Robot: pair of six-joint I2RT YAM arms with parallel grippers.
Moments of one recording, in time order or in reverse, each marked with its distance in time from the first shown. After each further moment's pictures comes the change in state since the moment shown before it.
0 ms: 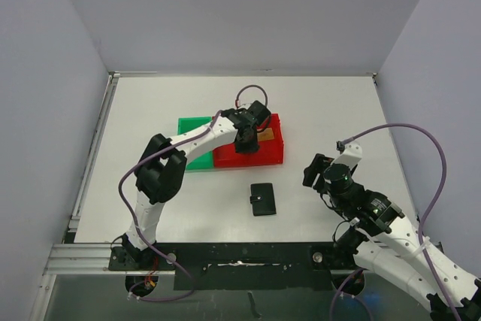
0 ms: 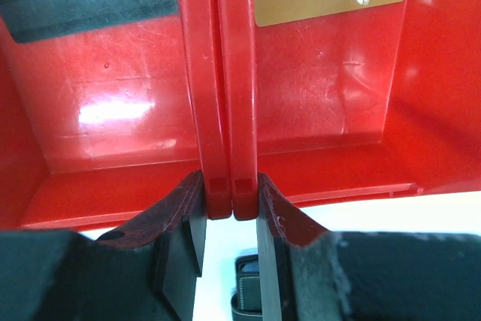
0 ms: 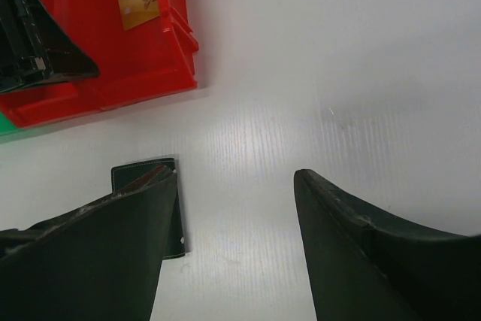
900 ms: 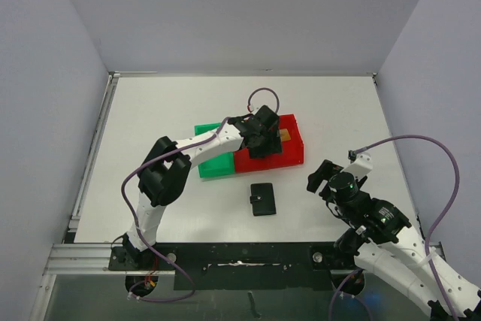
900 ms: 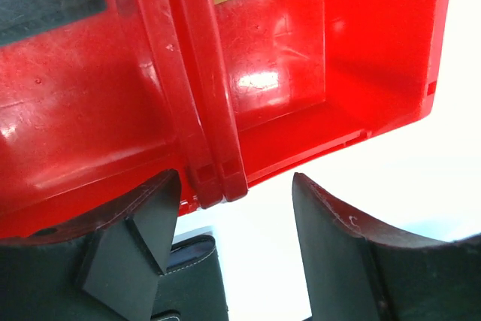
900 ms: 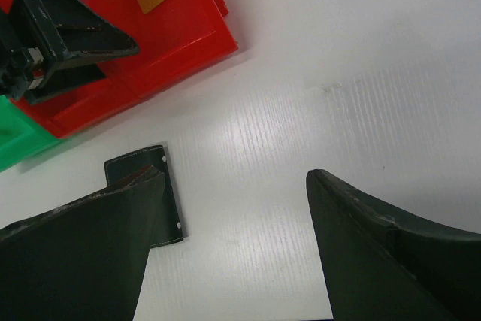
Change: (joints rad) left arm -0.066 -0.004 -0.051 0.247 0.171 -0.133; right arm -0.005 -0.082 -0.037 -0.119 0.017 0.155
